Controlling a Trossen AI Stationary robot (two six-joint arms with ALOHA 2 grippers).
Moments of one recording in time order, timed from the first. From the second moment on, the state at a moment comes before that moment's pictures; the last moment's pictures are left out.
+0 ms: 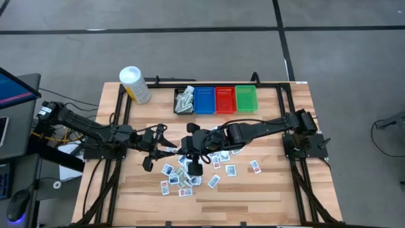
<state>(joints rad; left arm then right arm) -0.32 0.91 0.40 0.53 -0.10 -0.11 0.23 1.92 1.81 -0.43 0.13 0.08</state>
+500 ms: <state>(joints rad) -0.32 0.91 0.40 0.56 -0.10 -0.11 0.22 1.92 1.81 -0.43 0.10 0.10</state>
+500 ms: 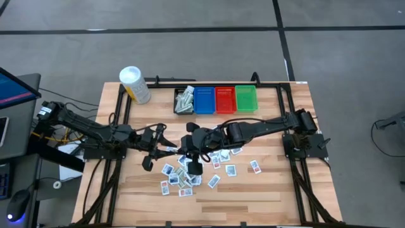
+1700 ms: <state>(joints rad) -0.32 0.75 0.40 0.55 -0.10 -0.06 0.23 1.92 1.81 -0.43 0.11 0.11</state>
